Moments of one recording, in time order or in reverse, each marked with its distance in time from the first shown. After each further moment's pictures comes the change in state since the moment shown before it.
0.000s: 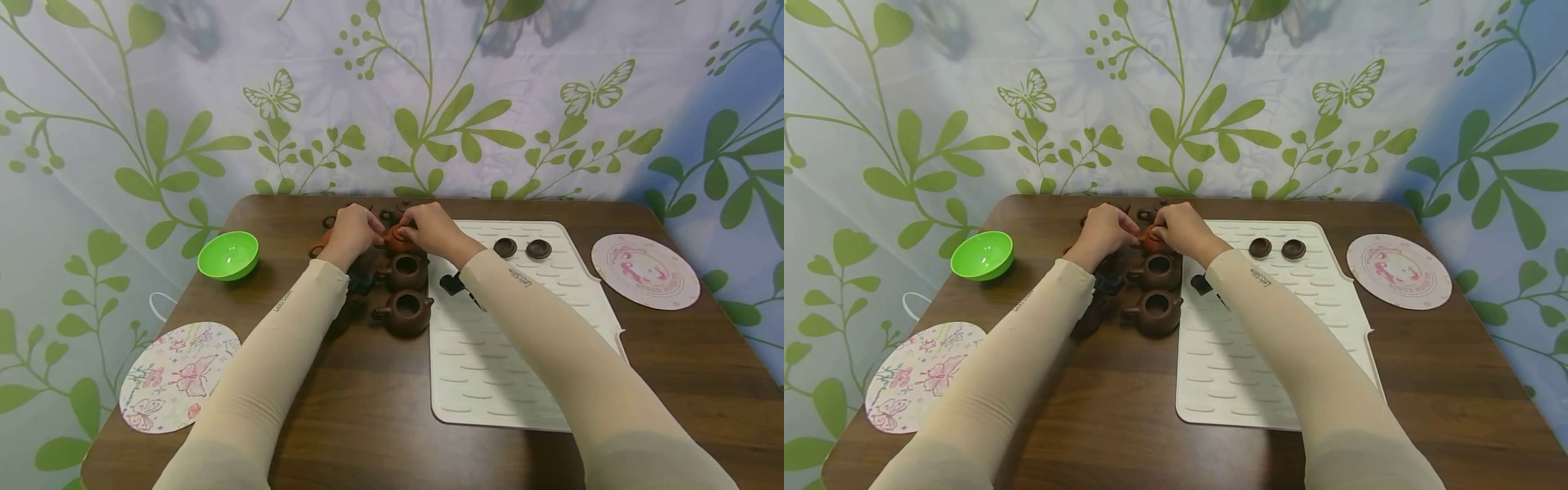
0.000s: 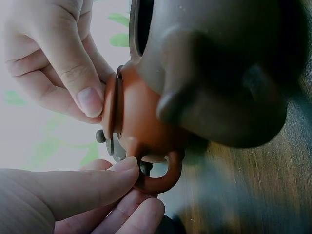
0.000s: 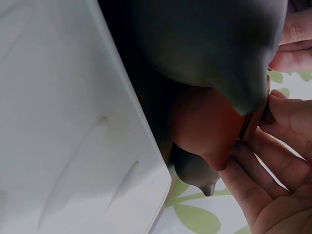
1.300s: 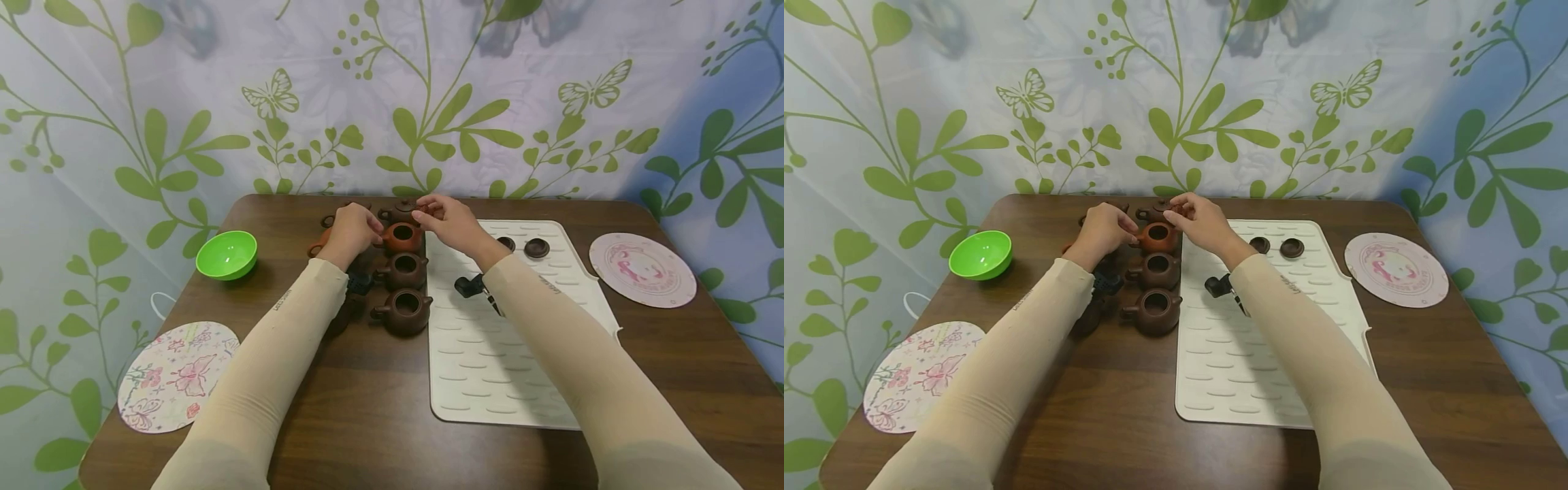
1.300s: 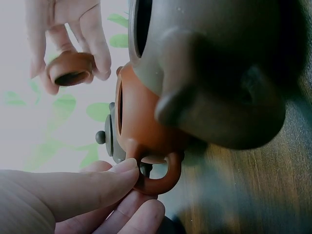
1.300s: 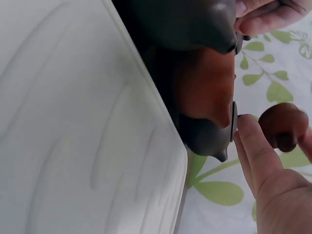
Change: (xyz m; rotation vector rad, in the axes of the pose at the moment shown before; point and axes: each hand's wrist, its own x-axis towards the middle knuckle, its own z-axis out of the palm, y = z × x) left_hand 0.003 -0.001 0.001 -0.029 0.002 -0.018; right_hand -0.026 0.031 -0.016 0.487 0.049 0.193
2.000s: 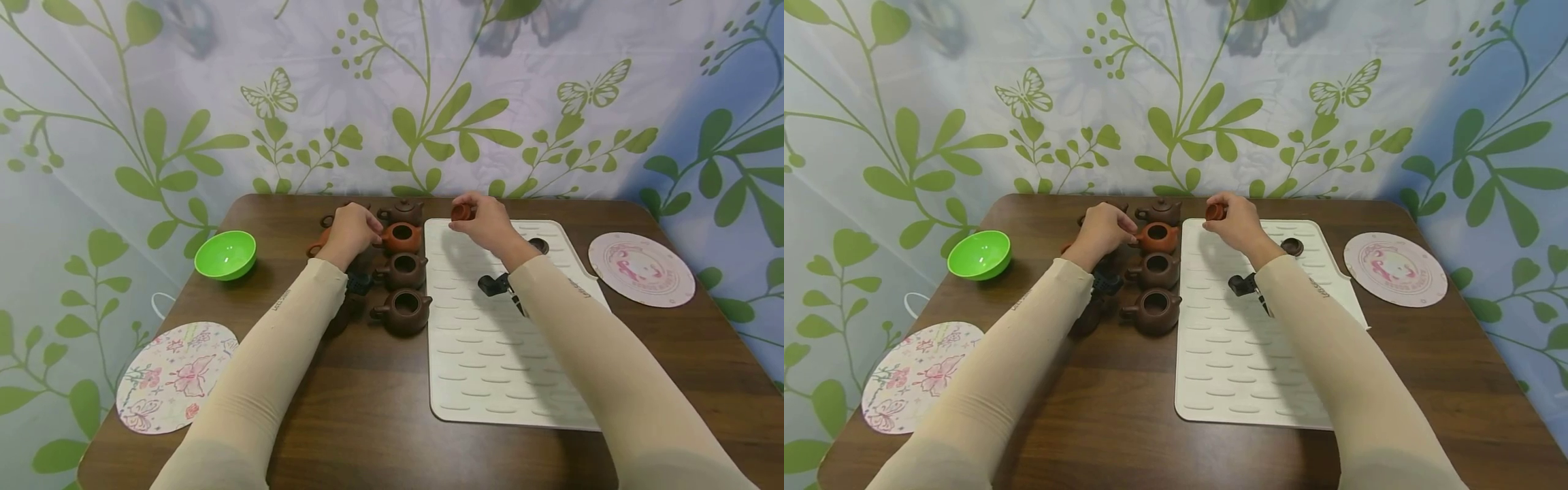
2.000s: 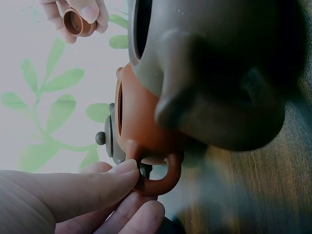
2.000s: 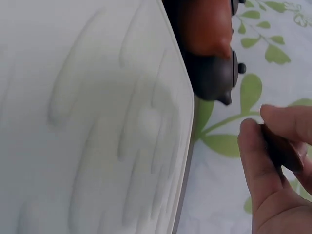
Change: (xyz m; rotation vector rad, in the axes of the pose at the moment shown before) left_hand -0.001 0.001 0.000 -0.013 -0.003 -0.002; right_hand -0.021 0.018 -0.039 -0.098 0.152 0.125
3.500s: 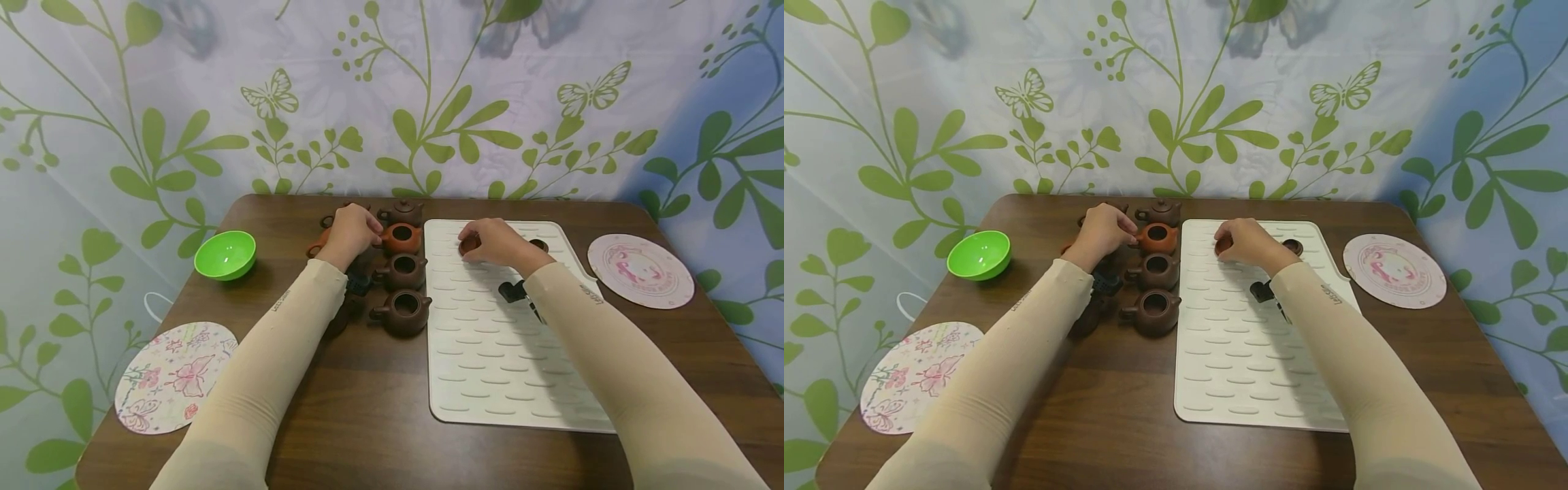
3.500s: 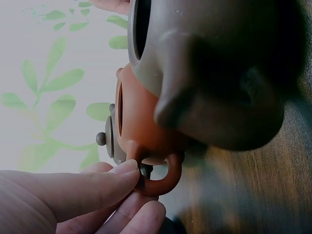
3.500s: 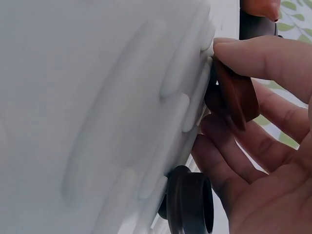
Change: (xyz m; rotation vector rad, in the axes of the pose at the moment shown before) left_hand 0.001 -0.002 0.002 0.013 0.007 0.004; right_hand -0.006 0.037 -0.010 -0.341 -0.303 -0.151
